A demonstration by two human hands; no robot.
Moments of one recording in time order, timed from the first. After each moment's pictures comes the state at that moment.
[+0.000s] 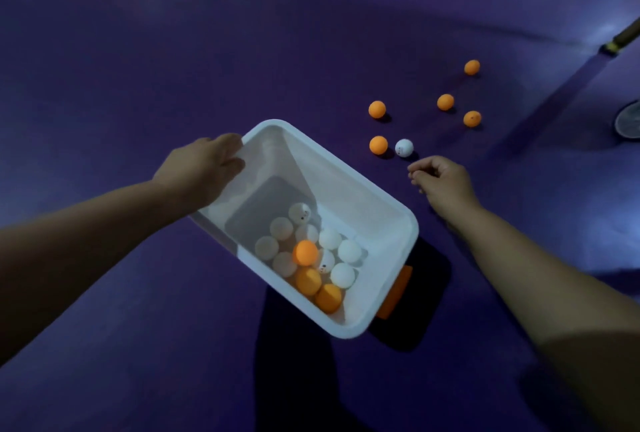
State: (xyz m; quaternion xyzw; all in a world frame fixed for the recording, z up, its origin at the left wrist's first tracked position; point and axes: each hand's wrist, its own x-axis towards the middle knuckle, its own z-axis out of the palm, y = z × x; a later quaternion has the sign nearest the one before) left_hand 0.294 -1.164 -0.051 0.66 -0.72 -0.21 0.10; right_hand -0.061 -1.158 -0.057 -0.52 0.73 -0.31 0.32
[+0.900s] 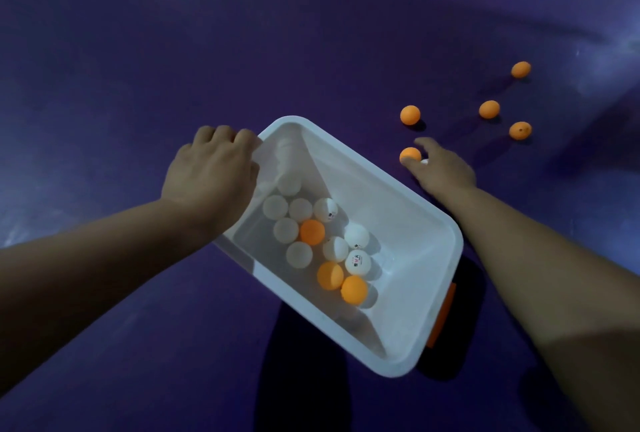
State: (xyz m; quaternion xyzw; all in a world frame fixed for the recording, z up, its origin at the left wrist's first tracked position) left_hand 0.273 -1.178 -0.057 0.68 -0.72 -0.05 0.08; right_hand -0.043 -1.266 -0.111 -0.62 0.77 -0.02 0.16
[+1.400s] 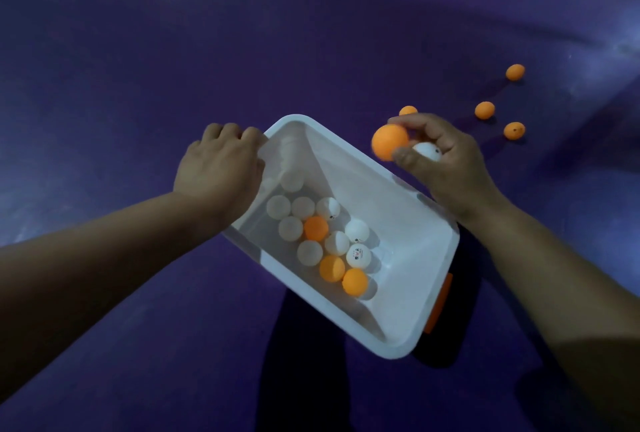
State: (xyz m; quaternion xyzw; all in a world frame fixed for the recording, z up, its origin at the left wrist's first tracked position) left_hand 0.273 -1.176 -0.055 0.69 -0.72 -0.07 0.08; right_hand 0.009 -1.187 -0.016 -0.67 0.56 -0.33 0.36
